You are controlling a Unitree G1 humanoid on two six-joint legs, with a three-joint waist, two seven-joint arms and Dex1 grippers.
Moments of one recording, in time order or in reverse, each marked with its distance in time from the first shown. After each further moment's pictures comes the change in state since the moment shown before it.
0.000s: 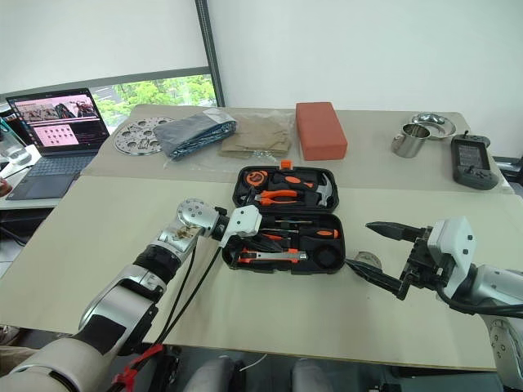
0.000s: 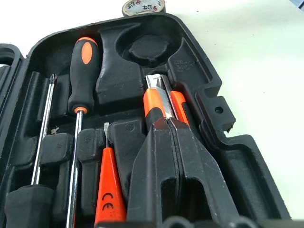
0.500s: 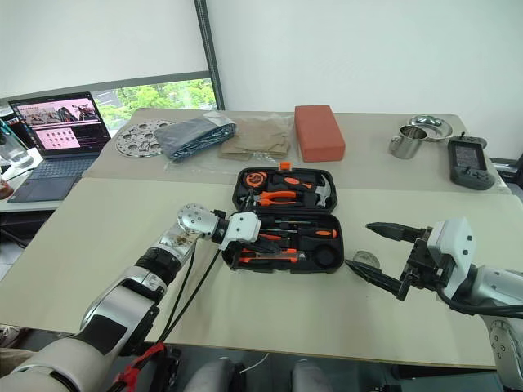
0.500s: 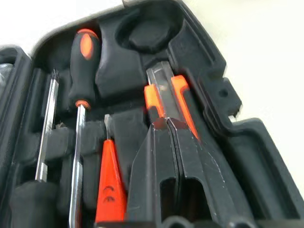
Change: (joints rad) left arm 0.008 -0.003 -0.019 0.070 0.061 -0.121 0.051; right arm 0.009 0.000 -0.001 0.000 0.000 0.000 0.001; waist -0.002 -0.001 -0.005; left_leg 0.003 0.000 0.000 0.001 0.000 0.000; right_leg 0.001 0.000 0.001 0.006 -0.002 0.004
